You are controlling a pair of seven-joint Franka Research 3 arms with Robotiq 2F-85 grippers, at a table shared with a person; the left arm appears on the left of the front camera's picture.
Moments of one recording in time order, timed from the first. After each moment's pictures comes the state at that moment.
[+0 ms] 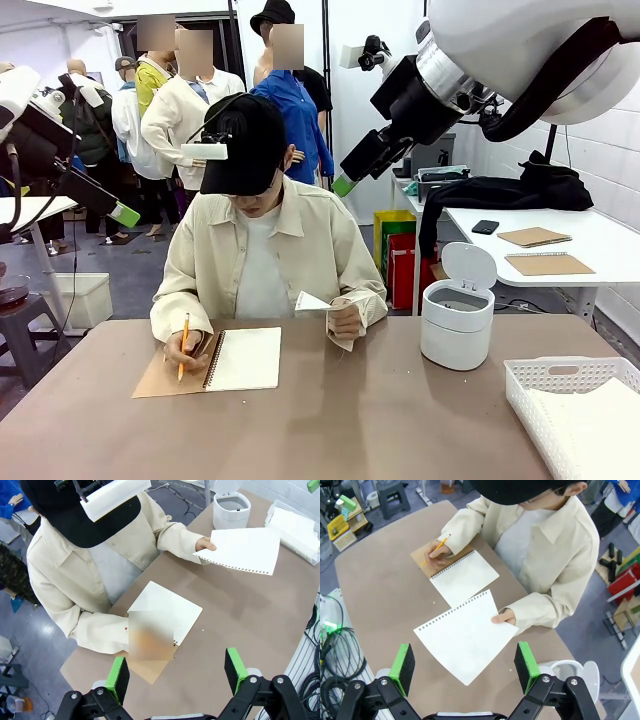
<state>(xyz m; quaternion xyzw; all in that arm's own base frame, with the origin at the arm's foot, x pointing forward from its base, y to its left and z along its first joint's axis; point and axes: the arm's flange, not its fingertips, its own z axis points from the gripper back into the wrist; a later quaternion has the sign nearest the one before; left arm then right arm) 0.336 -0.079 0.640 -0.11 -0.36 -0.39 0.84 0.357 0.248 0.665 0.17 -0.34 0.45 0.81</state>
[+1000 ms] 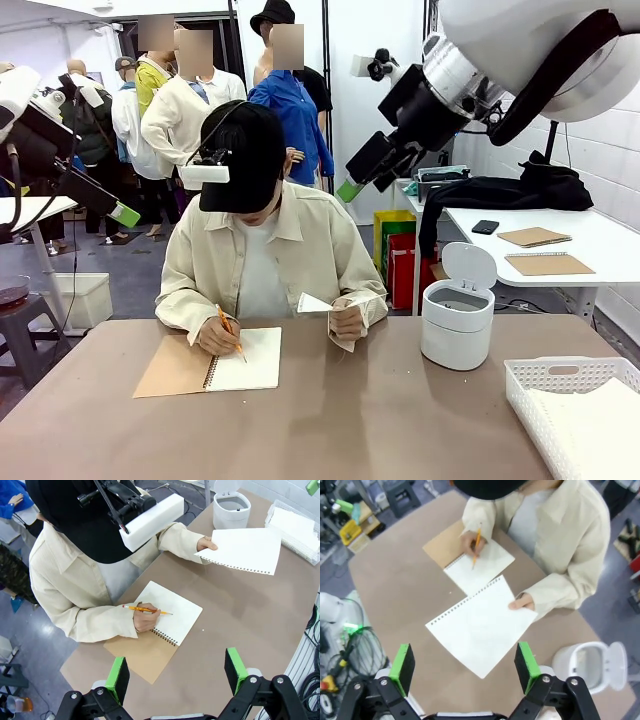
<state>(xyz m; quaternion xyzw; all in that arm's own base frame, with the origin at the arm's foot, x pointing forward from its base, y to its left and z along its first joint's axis) 0.336 -0.079 0.640 -0.11 -0.36 -0.39 0.84 0.372 0.236 0.652 0.22 -0.28 0.40 0.84</state>
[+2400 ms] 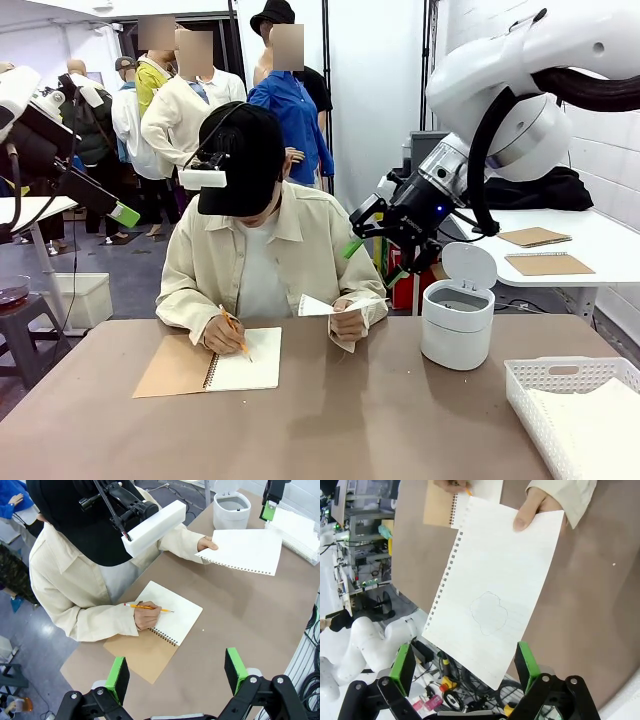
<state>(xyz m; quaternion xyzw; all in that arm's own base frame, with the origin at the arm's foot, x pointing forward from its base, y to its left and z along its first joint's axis) 0.336 -0.079 0.640 -0.11 -0.36 -0.39 0.84 0.464 0.219 0.525 0.35 0.02 0.10 0.93</state>
